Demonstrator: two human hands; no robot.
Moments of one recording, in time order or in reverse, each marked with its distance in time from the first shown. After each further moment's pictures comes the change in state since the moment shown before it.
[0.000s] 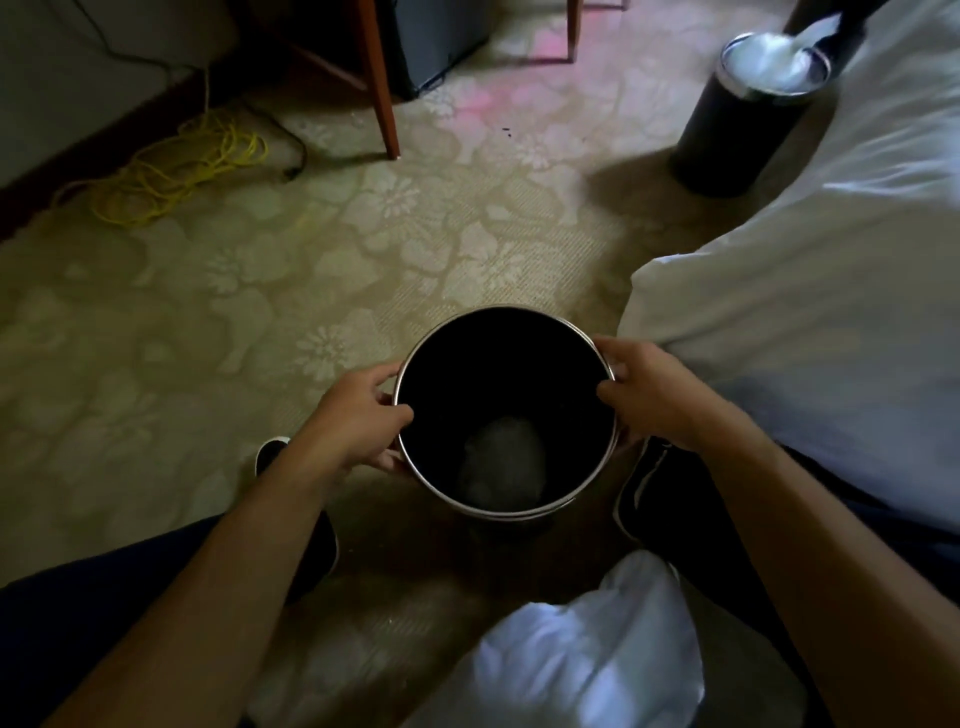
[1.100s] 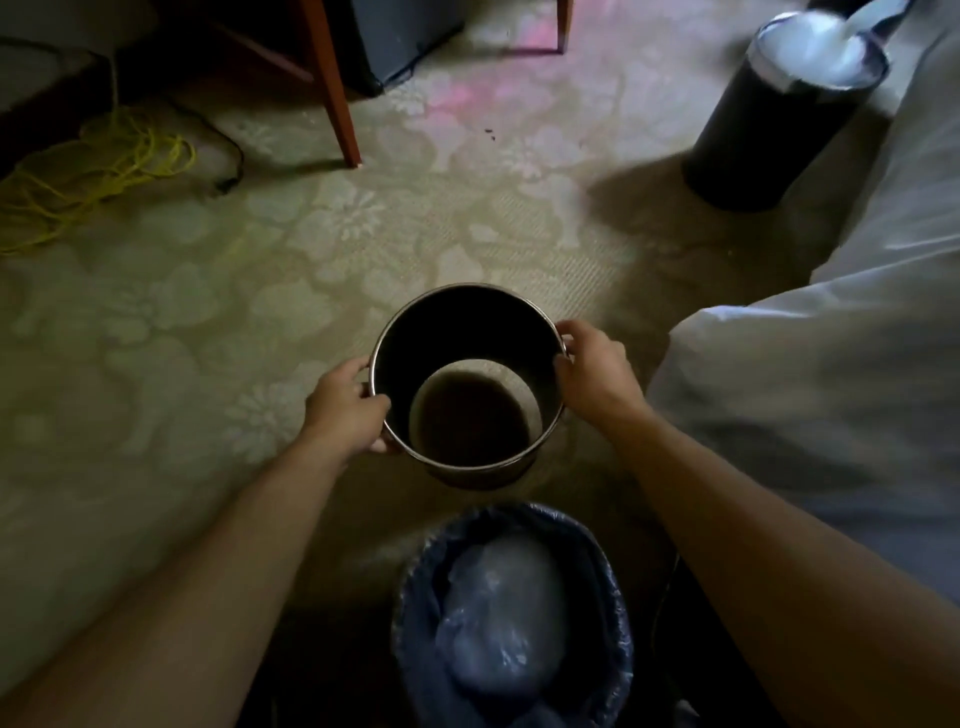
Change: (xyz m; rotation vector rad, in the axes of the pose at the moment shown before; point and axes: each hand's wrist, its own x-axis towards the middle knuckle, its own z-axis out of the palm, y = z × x) left_hand 0.265 0.005 0.008 -0.058 0.221 -0.017; right_hand 0.247 0.033 0.048 0.162 0.243 0.137
